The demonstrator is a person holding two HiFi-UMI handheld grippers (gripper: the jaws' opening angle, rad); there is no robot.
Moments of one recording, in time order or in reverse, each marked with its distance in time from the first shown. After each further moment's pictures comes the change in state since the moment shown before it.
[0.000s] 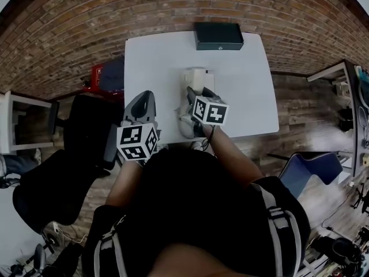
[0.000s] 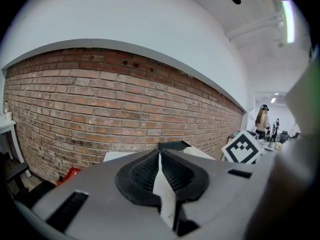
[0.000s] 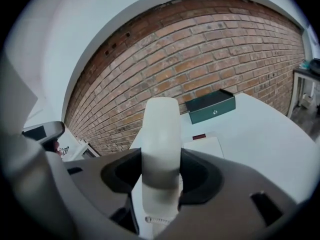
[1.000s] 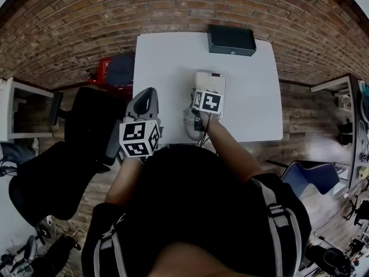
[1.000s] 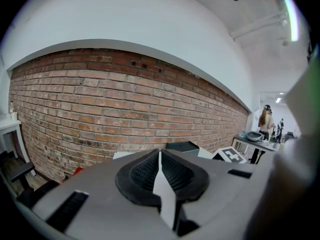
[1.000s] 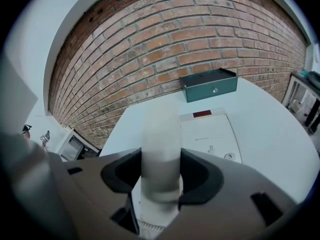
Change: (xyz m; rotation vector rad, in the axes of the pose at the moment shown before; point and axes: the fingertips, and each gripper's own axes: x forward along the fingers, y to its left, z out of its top) left arm -0.004 0.041 0.001 -0.017 -0.002 0.048; right arm 0.072 -0.016 -0.049 0.002 0.224 -0.149
